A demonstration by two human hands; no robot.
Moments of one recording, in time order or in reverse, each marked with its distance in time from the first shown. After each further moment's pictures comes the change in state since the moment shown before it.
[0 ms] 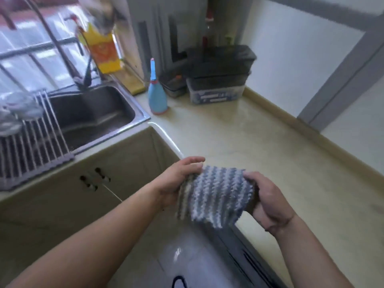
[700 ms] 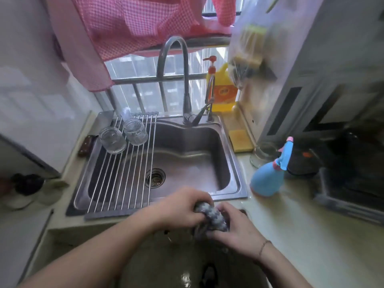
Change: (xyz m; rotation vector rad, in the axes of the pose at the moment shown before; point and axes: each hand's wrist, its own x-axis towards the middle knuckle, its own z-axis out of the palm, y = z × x) left_hand -0.009 0.168 -0.261 1.169 0.468 0.299; right_hand 0.276 0.008 0.279 -1.328 -0.725 -0.275
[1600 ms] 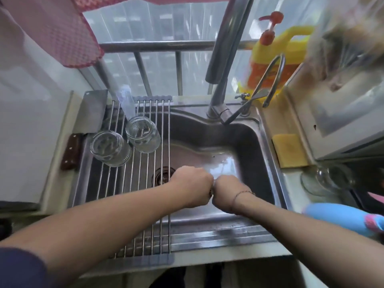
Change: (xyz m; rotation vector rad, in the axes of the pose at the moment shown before) left_hand 0.129 -0.166 -0.077 0.584 -0.126 -0.159; right_hand 0.267 -0.071 0.018 -0.571 -0.330 0.301
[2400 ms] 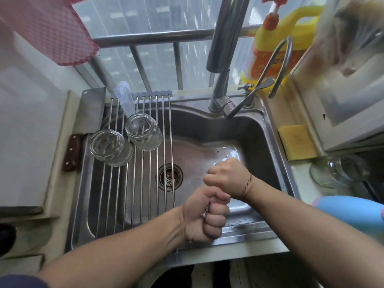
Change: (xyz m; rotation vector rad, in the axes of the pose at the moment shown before) left_hand -0.029 0.017 0.040 -2.494 -0.994 -0.152; right_hand 0.057 0.030 0.015 -0.339 0.816 -0.997
